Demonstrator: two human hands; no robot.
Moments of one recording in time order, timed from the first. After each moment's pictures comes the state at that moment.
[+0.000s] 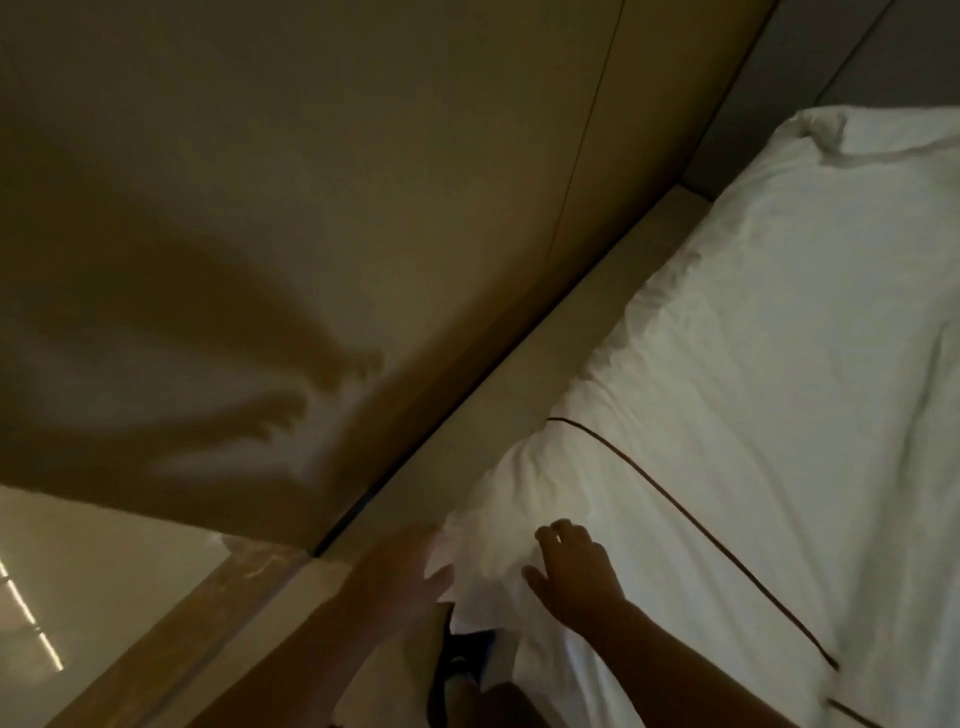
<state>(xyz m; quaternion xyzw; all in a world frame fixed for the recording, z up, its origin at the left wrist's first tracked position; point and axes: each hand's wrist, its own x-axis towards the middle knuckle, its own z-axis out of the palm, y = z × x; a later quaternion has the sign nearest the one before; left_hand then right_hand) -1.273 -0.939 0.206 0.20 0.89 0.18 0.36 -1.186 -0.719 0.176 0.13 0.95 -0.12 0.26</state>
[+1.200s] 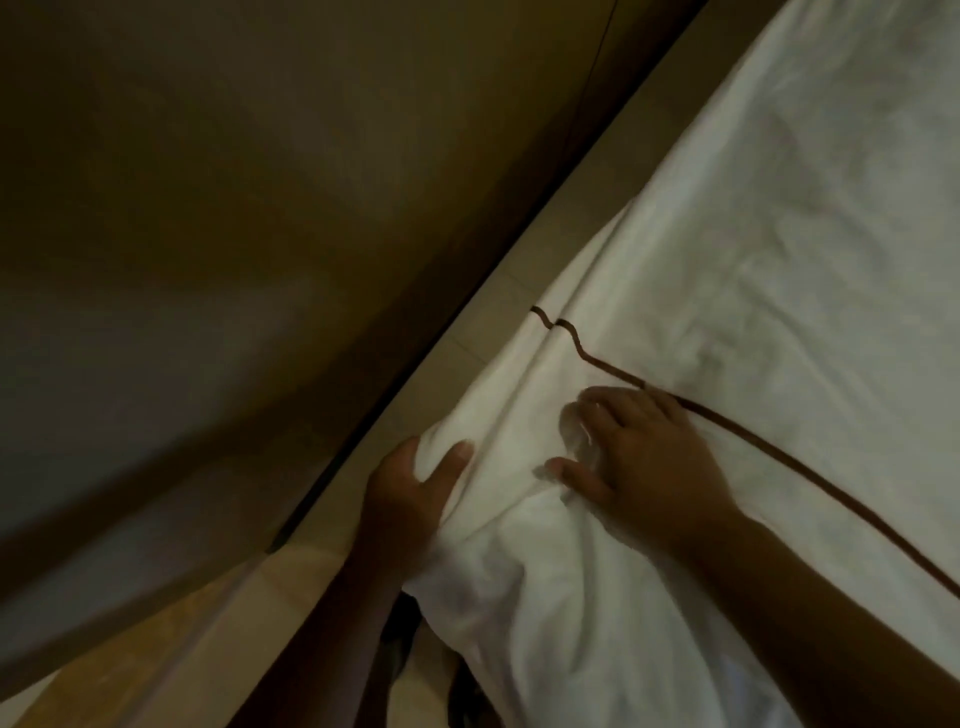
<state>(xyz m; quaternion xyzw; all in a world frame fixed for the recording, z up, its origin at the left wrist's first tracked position) -1.437 -0.851 -0.058 -0.08 0.80 0.50 0.32 -1.378 -0.626 -0.012 0.06 0.97 -0.10 0.20</state>
